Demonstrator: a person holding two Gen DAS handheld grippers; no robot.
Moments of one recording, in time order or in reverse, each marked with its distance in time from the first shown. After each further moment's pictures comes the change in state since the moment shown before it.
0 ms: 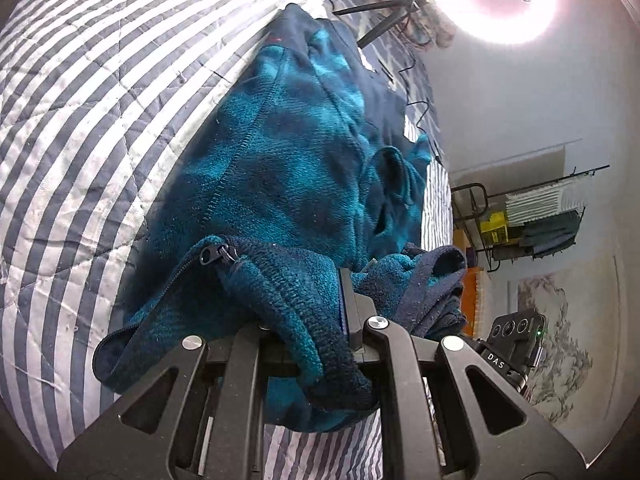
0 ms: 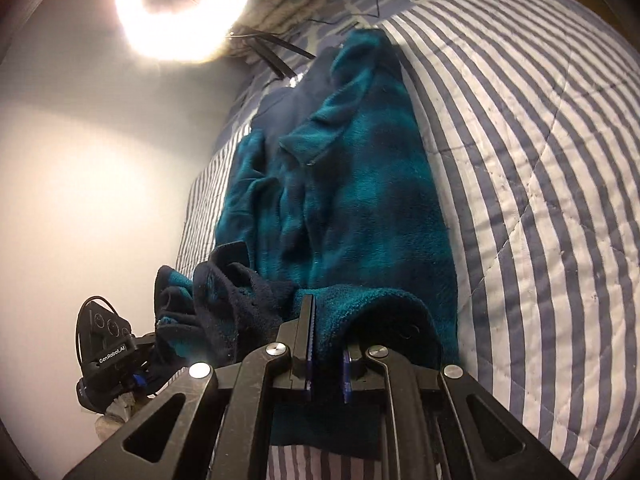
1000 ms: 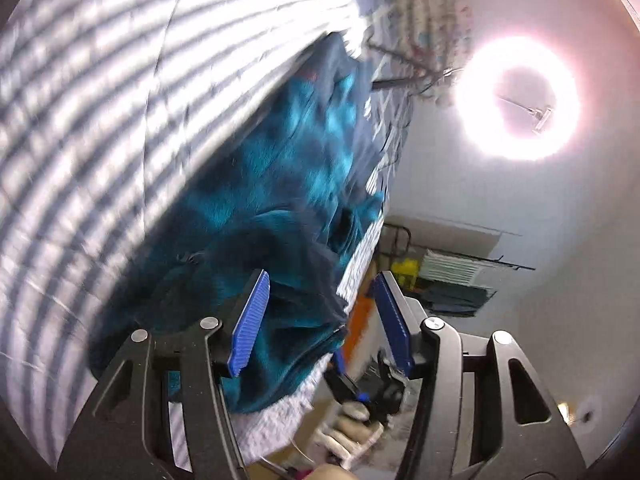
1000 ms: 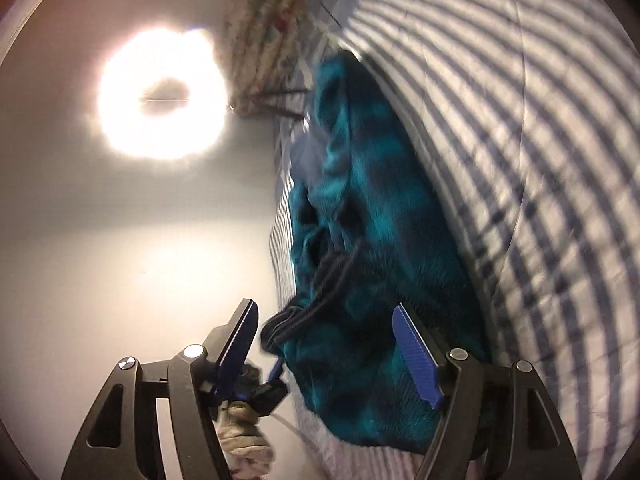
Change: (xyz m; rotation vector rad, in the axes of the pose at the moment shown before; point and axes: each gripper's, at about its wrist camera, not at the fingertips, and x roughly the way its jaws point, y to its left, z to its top) left arm -0.042 0.048 0.052 -0.371 0.039 -0.305; right arm -0.038 -0.058 0.017 0.304 -0.059 0.368
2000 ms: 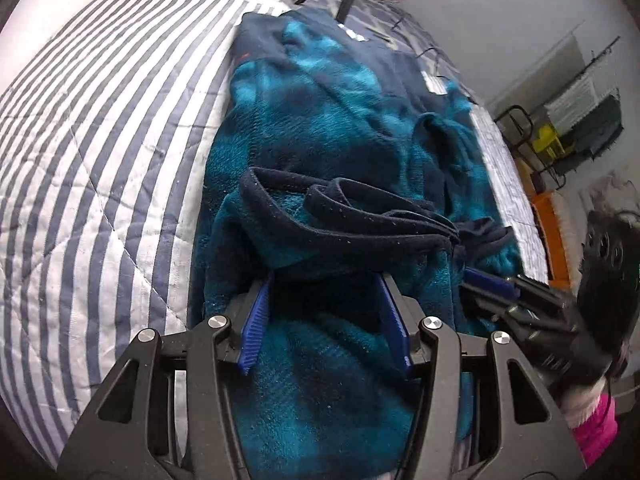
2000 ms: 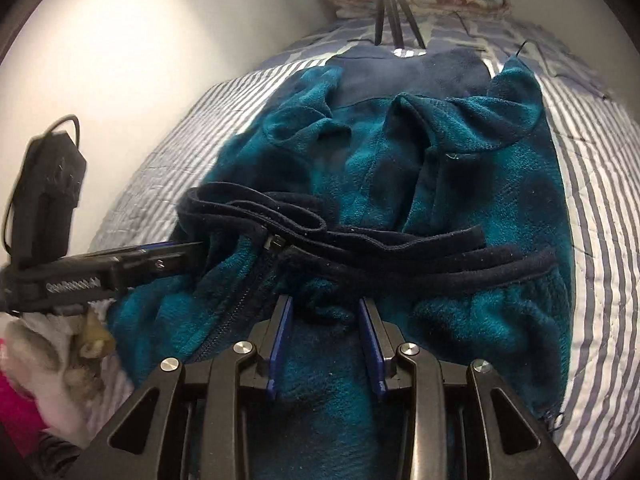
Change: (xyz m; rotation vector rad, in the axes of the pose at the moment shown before) left arm 0.096 -0.022 -0.054 0.759 -0.002 0.555; right arm 0.145 0.067 -0.067 -0.807 0.228 -0.536
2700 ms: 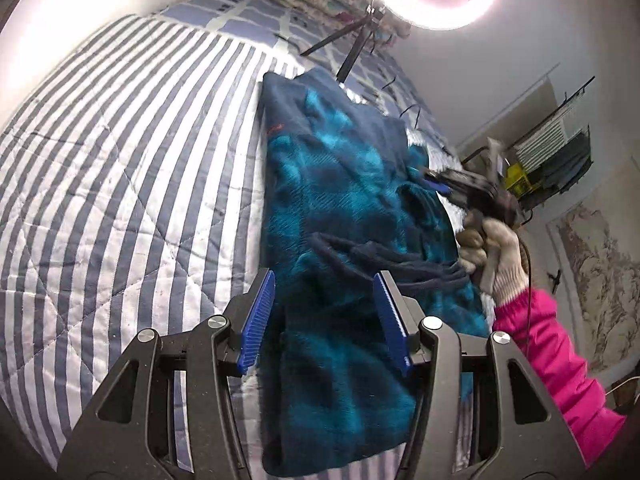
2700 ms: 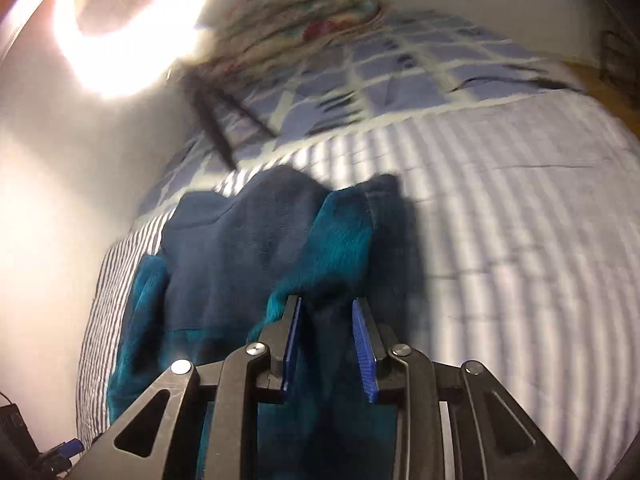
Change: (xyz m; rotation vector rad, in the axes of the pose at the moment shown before) left arm -0.051 0.054 0.018 -0.046 -0.111 -0.114; right arm 0.051 -0.156 0.161 0.297 -0.171 -0.119
